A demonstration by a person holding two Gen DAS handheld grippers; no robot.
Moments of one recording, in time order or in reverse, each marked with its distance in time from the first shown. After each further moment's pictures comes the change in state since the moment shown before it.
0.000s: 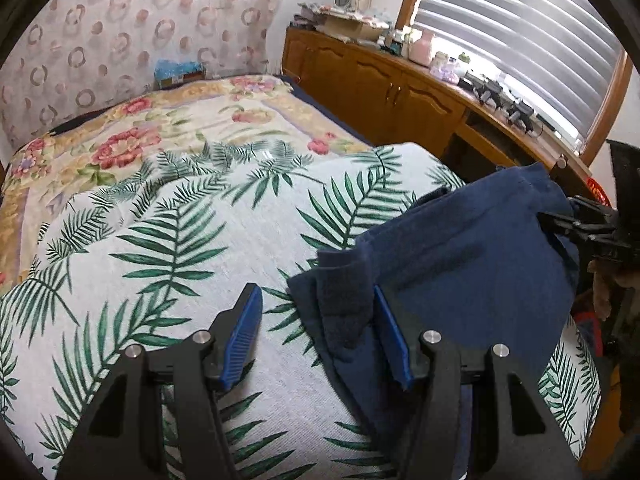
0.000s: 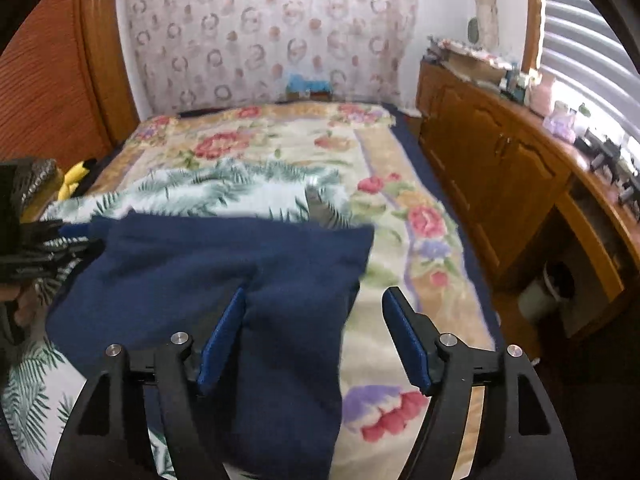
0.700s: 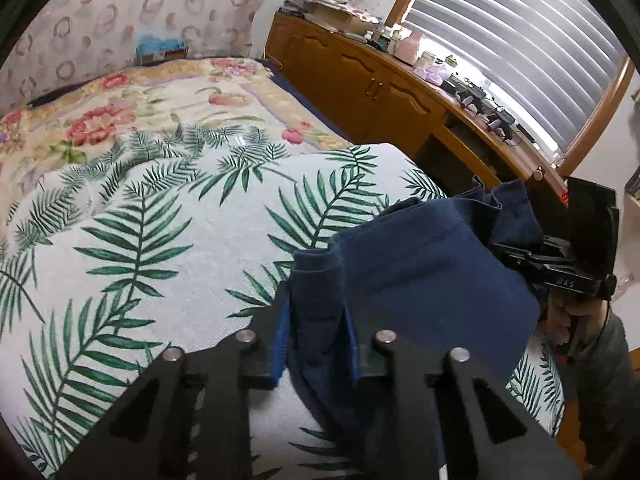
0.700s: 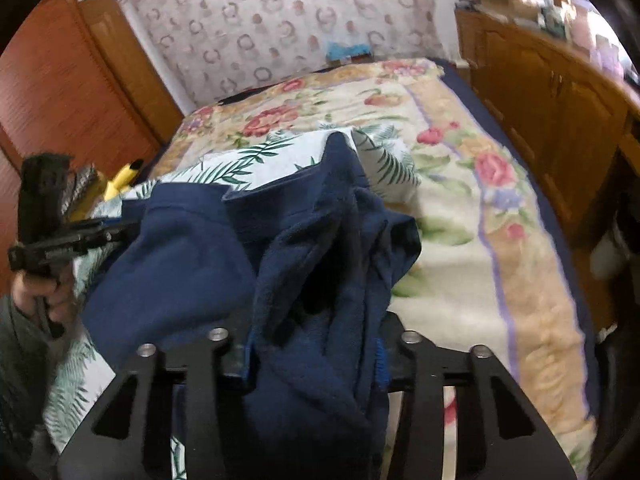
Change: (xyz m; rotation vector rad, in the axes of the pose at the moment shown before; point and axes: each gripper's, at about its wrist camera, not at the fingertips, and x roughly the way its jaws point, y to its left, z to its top) left arm -0.002 -0.003 0.008 -0.049 0.025 -0.113; right arm 0.024 0.000 -0.016 0.078 0.079 0.252
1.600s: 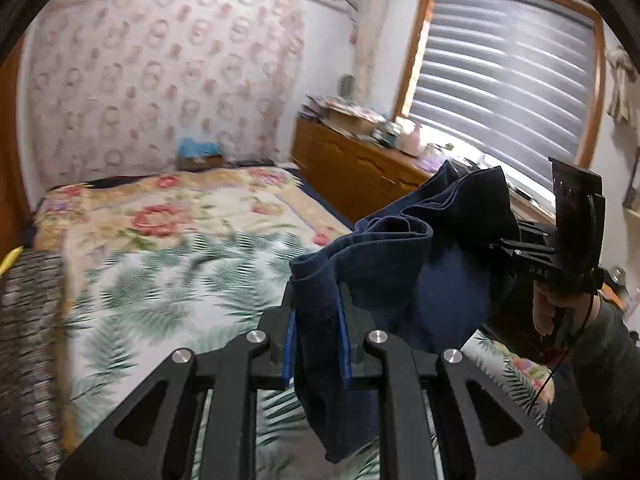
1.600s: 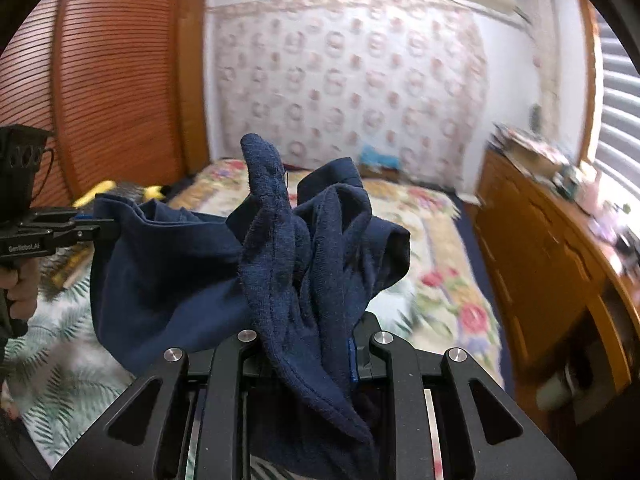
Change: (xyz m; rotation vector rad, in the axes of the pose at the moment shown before) left arm -0.203 0.001 -0.034 0.027 -0.380 0.129; right arm -0.078 0.143 0.054 -0.349 -0.304 -0.059
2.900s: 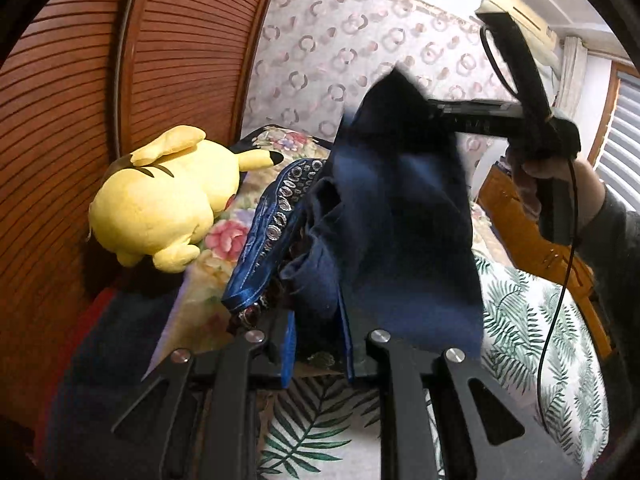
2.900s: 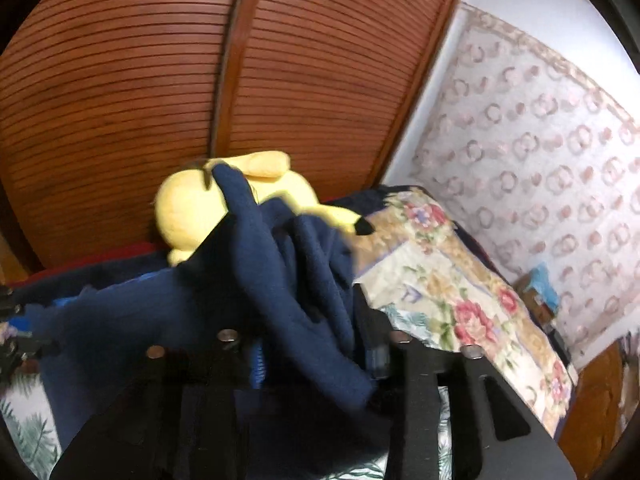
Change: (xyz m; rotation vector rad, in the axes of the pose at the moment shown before) left arm -0.164 0.220 -0.166 -0.421 -0.078 0.556; right arm 0.258 0.418 0.168 -0.589 0.033 0.376
